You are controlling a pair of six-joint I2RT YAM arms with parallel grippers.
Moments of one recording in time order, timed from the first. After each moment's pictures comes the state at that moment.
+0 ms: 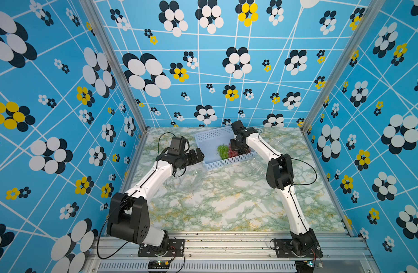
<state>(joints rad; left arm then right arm) -0.23 1.47 1.09 -0.45 0.27 -0.57 0.45 2.54 2.39 -0.97 0.14 0.26</state>
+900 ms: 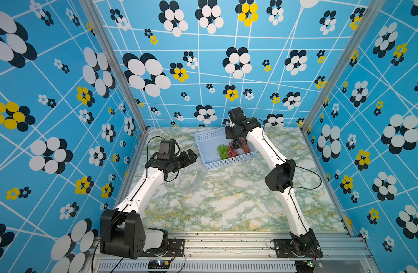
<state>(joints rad) -0.14 1.33 1.02 -0.47 0.33 -0.58 0.52 2.48 2.72 -1.10 0.12 0.29</state>
